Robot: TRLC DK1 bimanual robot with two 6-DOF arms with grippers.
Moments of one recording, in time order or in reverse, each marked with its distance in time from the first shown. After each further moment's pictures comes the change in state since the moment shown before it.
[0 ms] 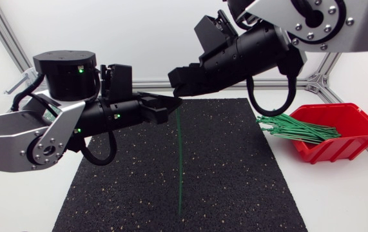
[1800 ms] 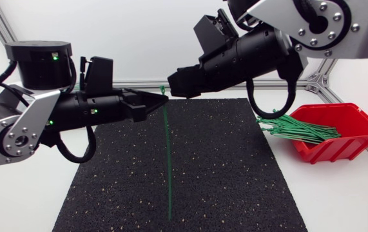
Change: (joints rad) left arm 0.101 -0.100 0.011 -0.153 0.150 0.077; right arm 0.017 -0.026 -0.032 0.045 0.056 -0.040
